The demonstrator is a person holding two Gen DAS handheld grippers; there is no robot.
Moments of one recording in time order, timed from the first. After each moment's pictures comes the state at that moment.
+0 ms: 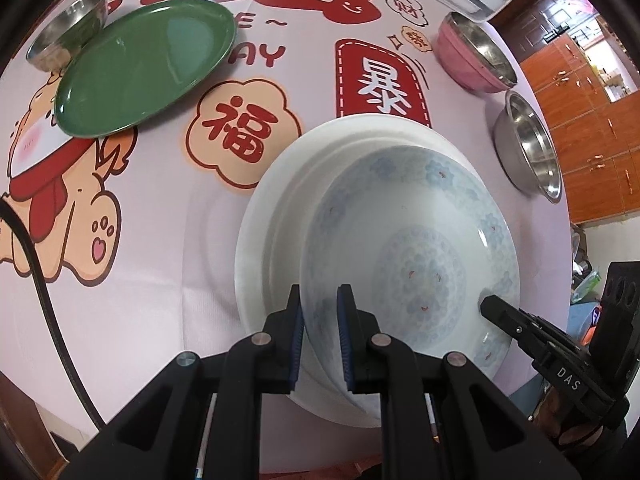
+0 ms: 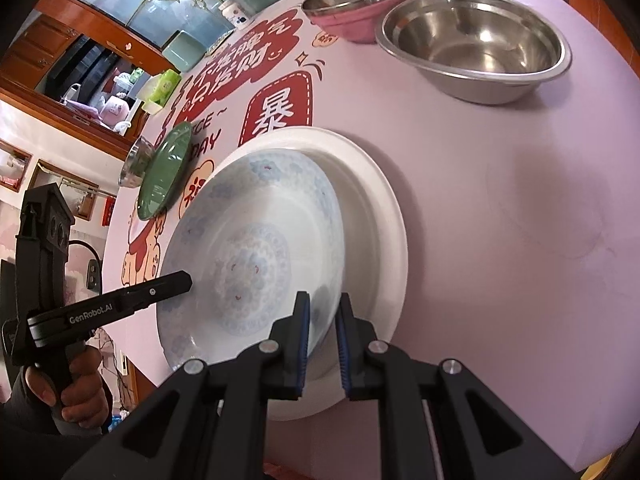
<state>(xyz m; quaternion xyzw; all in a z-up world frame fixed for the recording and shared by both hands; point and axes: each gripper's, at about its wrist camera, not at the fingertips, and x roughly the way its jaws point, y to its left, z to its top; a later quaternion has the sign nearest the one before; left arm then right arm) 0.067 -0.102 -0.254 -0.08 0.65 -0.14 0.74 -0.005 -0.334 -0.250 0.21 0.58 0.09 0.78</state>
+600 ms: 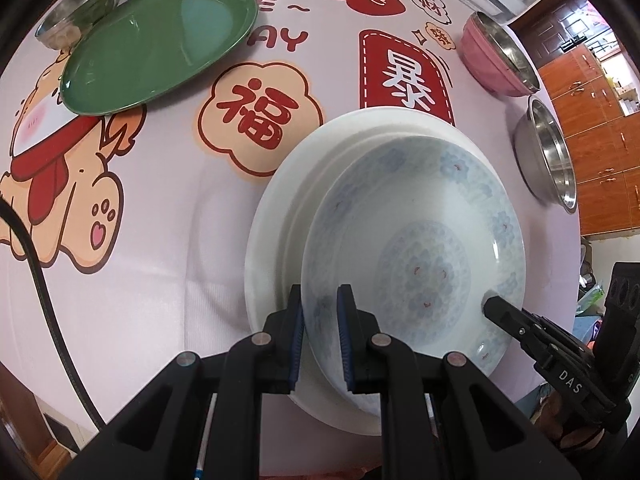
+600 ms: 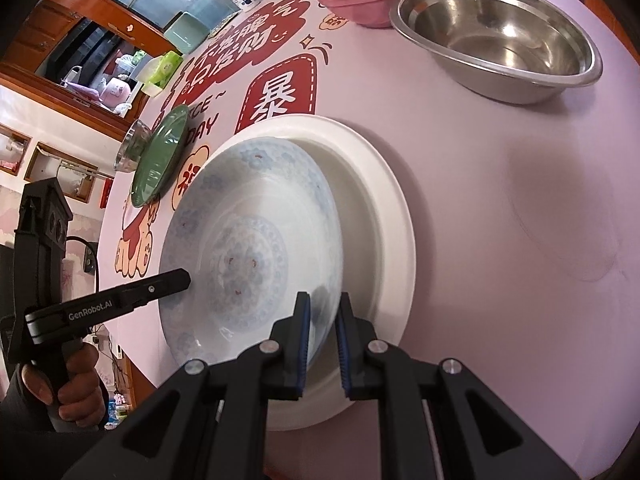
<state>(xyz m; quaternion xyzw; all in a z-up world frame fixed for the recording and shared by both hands) 0.067 -0.098 -0.265 -0.09 0.67 -0.11 0.73 0.005 -0.332 -0.258 0.20 0.60 0.11 0.77</state>
